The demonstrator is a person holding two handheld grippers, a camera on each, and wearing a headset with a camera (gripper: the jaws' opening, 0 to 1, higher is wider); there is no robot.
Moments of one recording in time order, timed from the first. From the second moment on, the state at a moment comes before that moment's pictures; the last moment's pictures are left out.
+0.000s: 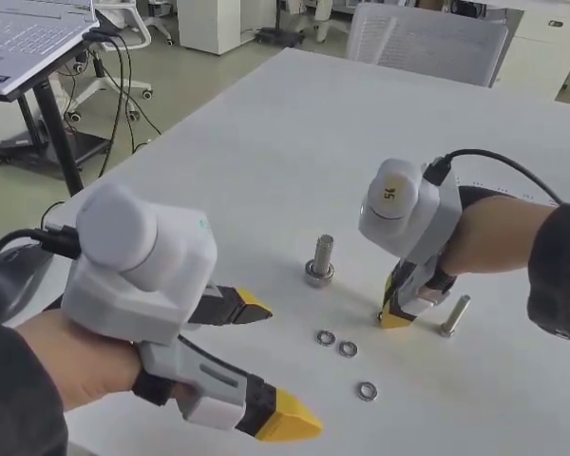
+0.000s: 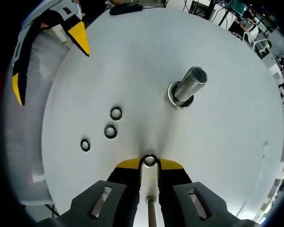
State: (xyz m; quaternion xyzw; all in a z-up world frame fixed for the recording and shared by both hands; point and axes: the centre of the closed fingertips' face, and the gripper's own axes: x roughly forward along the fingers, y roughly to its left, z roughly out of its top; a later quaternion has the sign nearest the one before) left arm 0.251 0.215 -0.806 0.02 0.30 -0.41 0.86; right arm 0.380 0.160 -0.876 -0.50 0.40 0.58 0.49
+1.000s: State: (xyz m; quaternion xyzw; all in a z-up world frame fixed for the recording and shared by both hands) left arm 0.251 0.213 -0.803 0.03 0.30 -0.42 0.86; right arm 0.369 0.153 -0.825 -0.51 0.39 0.58 0.50
